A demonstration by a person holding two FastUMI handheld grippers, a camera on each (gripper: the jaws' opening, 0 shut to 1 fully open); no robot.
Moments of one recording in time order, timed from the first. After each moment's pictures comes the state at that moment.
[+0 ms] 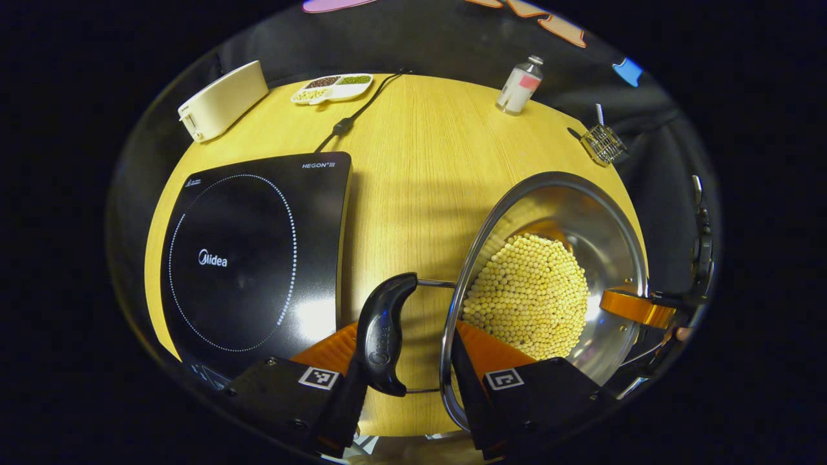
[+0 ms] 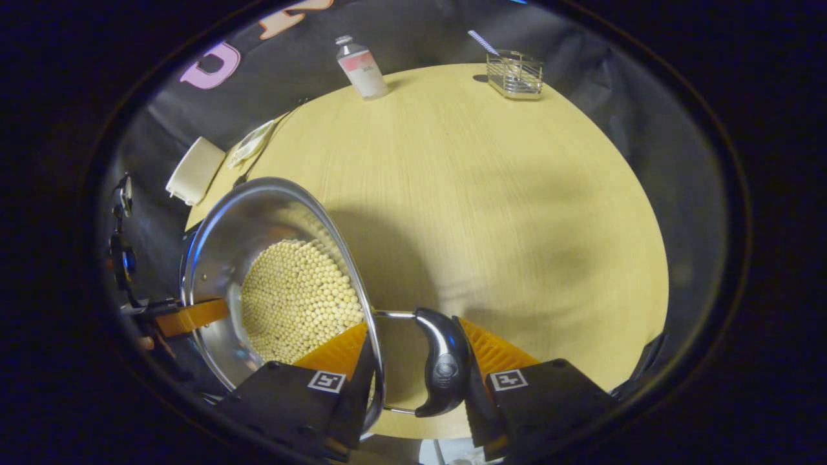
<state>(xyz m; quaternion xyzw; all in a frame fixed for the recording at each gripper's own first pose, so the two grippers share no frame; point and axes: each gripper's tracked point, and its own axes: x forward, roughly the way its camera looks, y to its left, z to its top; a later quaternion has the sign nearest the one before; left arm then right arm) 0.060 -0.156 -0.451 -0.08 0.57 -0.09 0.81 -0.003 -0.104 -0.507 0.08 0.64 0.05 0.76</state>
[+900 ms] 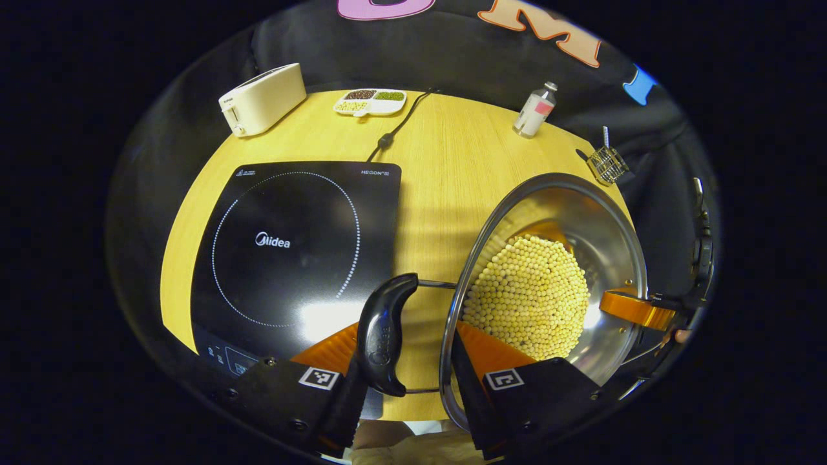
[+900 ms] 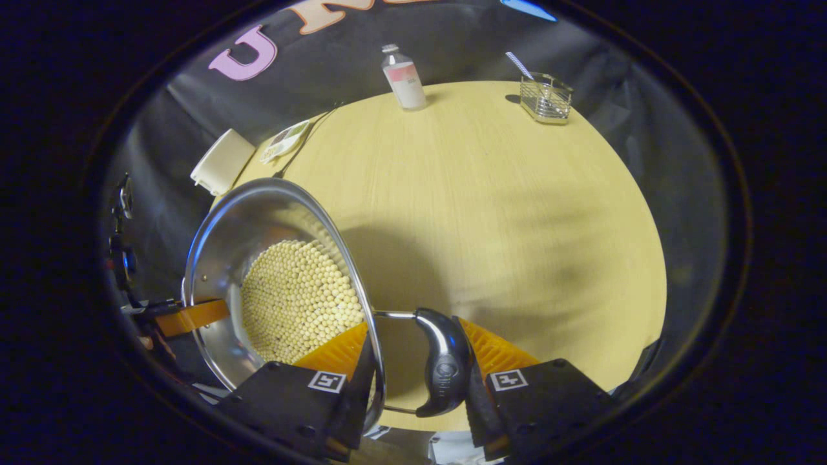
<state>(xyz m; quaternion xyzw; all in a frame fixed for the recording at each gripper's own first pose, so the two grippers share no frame) 0.055 -0.133 -0.429 -0.10 0.54 -0.05 0.83 -0.003 -0.060 -0.472 0.07 0.62 0.09 0.78</state>
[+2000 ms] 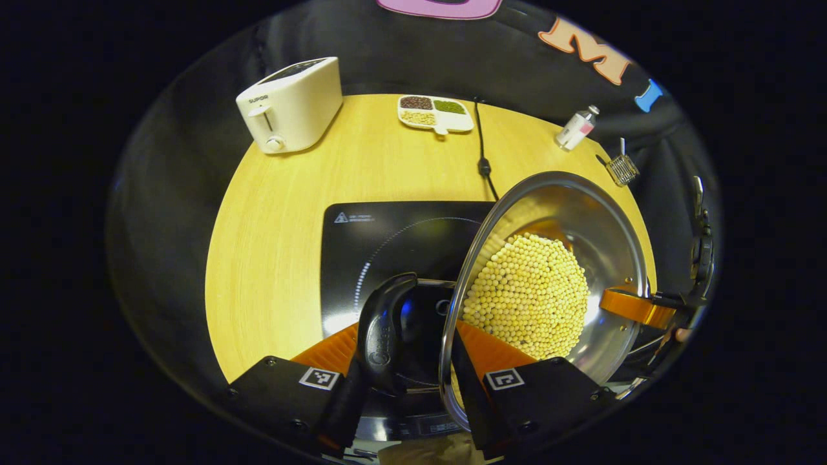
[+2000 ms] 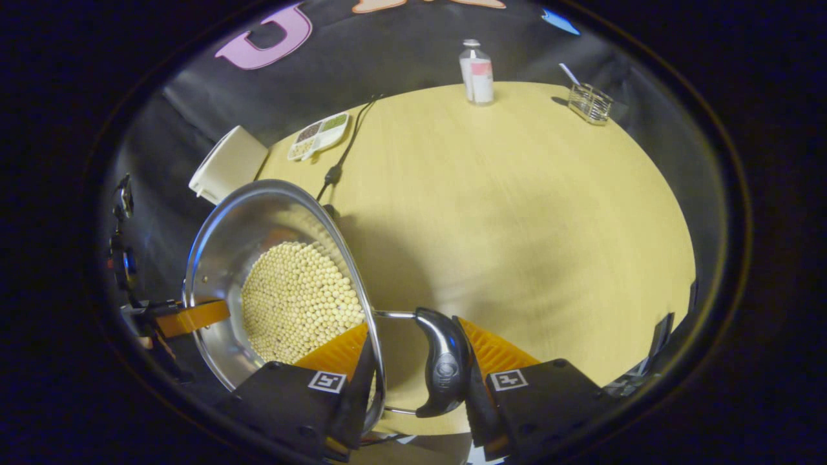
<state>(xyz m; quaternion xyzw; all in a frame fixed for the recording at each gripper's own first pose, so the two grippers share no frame) 0.081 -0.126 -0.420 -0.07 0.55 -0.10 0.83 -0.008 0.158 -0.464 0.10 0.62 0.03 0.78</state>
